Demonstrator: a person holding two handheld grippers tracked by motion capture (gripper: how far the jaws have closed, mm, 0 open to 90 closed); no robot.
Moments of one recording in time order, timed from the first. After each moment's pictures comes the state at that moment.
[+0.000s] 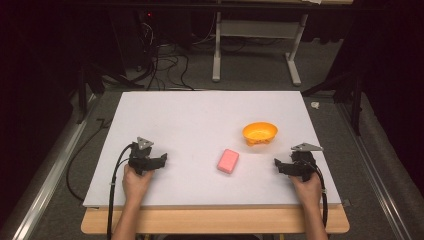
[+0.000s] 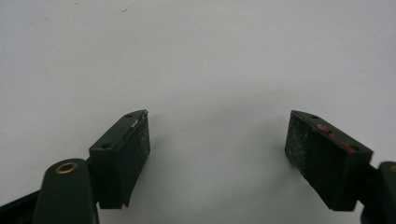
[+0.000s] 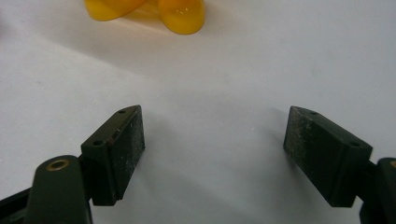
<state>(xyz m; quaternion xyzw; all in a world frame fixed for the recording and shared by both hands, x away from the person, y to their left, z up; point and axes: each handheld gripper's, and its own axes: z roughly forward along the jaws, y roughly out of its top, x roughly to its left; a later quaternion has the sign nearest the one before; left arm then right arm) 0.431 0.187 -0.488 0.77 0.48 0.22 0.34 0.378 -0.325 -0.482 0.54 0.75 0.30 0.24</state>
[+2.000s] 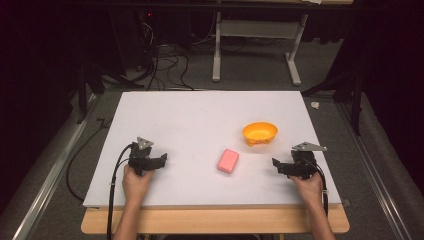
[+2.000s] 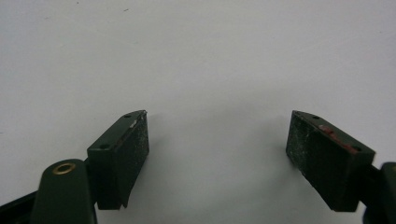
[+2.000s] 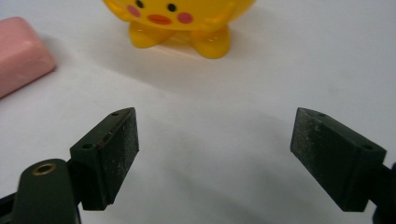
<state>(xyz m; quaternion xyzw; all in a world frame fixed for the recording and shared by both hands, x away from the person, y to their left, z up) 0.431 0.187 -0.488 0.77 0.49 0.22 0.34 0.370 -0.319 -0.466 0.53 0.74 0.35 0.22</state>
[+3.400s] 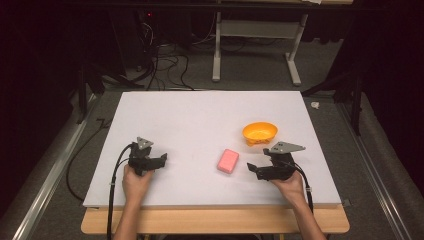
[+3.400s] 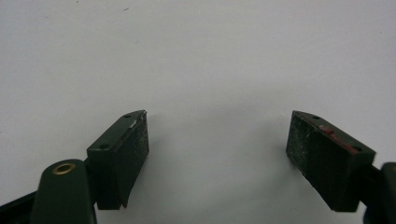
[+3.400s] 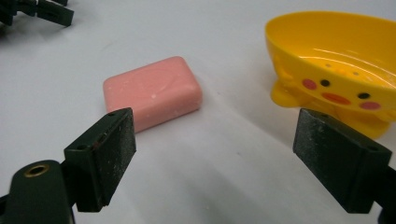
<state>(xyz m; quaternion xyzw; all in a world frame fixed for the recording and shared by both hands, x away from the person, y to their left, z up) 0.431 0.188 -0.488 0.77 0.49 0.22 0.34 0.366 -0.252 -0.447 0.41 0.79 0.42 0.17</state>
